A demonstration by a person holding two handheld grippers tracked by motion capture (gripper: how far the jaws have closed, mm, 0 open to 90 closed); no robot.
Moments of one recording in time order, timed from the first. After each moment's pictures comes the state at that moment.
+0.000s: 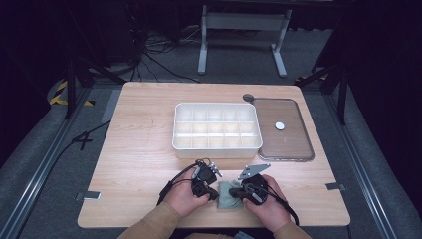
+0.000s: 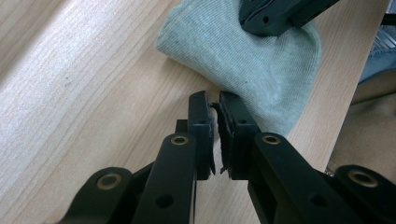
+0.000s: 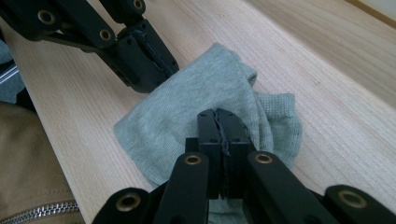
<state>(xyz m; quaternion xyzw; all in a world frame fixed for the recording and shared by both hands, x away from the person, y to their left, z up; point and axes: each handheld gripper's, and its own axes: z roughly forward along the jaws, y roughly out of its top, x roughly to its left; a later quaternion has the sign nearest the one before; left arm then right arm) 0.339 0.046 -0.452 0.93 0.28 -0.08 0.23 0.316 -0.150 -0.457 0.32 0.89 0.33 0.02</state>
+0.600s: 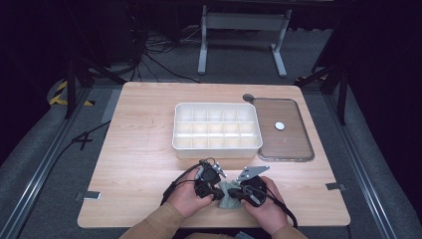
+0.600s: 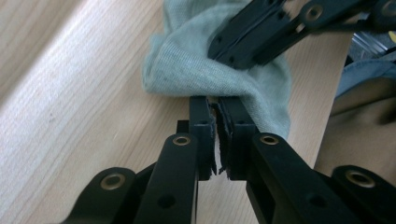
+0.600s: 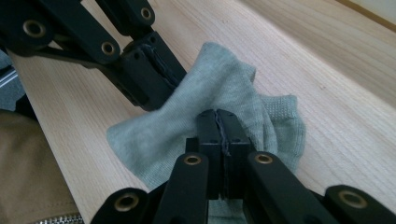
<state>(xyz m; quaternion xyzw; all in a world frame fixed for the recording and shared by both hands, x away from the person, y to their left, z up) 0.332 0.036 -0.445 0.93 0.26 -0.06 0.25 0.311 -0.144 -0.457 0.33 0.88 0.34 0.03</state>
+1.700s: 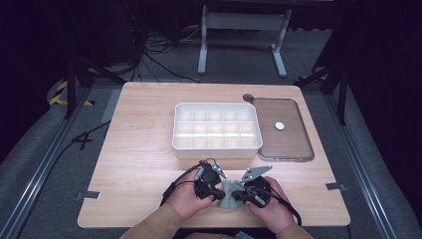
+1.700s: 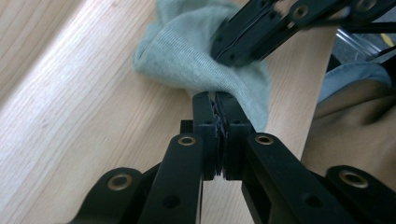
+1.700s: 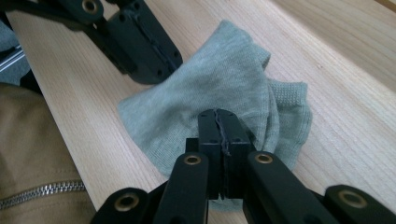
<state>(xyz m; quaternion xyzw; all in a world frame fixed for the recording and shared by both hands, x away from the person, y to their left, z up) 0.329 0.037 -0.440 0.92 0.25 -0.08 0.28 0.309 -0.155 -0.455 0.31 0.90 0.32 0.02</state>
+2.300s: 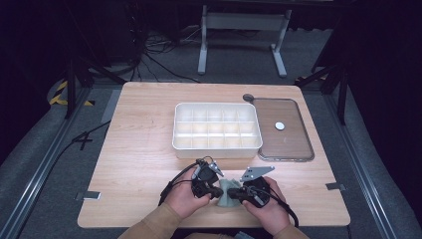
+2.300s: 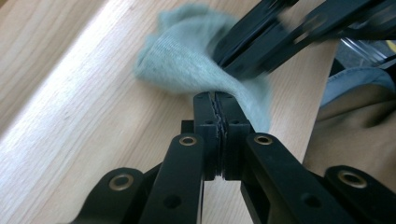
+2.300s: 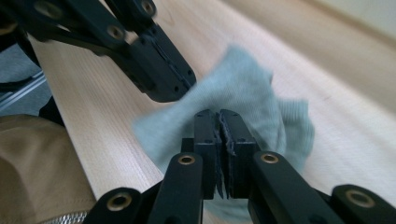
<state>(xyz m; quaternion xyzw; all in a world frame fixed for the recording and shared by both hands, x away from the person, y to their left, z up) 0.331 0.047 -0.435 0.92 0.26 -0.07 0.28 0.305 -0.154 -0.444 0.31 0.88 0.37 0.03</state>
